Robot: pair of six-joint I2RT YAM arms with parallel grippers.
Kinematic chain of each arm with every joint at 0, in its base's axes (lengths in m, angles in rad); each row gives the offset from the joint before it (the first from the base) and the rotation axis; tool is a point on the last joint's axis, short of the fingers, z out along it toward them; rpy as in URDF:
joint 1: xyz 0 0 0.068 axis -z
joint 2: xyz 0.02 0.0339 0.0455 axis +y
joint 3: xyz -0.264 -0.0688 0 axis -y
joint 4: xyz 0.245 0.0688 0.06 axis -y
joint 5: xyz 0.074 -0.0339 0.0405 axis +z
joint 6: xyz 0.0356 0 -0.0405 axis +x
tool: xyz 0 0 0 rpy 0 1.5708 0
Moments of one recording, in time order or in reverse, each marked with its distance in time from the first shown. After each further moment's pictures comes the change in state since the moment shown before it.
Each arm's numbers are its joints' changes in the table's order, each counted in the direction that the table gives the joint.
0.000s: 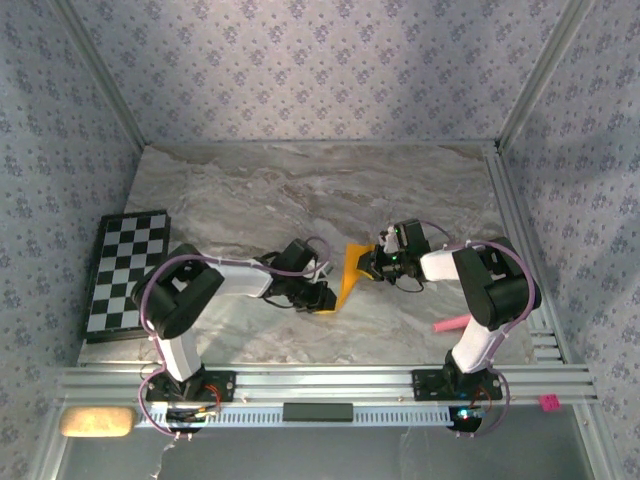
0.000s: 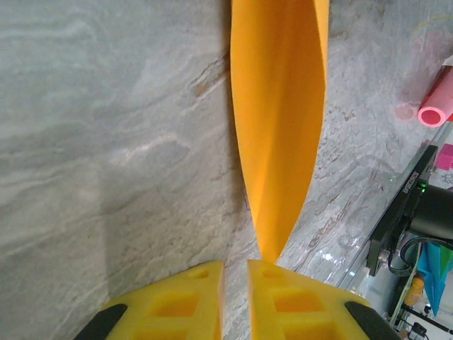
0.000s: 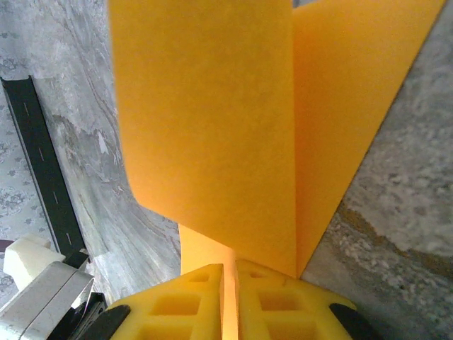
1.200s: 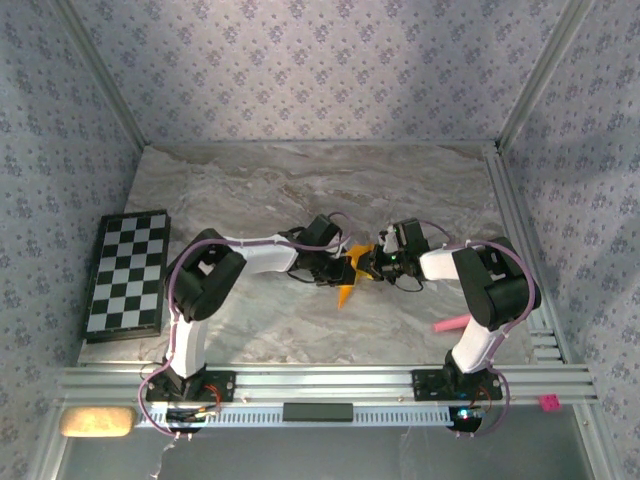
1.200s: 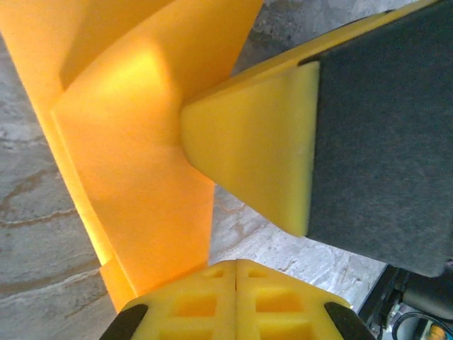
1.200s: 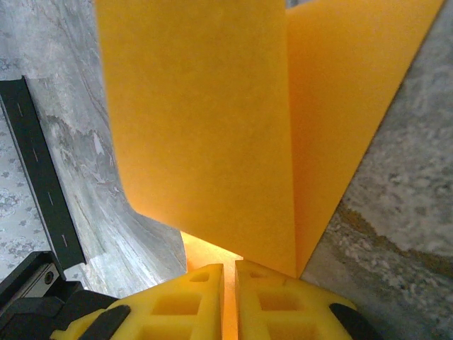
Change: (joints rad) left arm 0.005 0.199 0.374 -0.163 0.086 0.060; right arm -0.006 0.000 0.011 -0.025 -0.012 -0.003
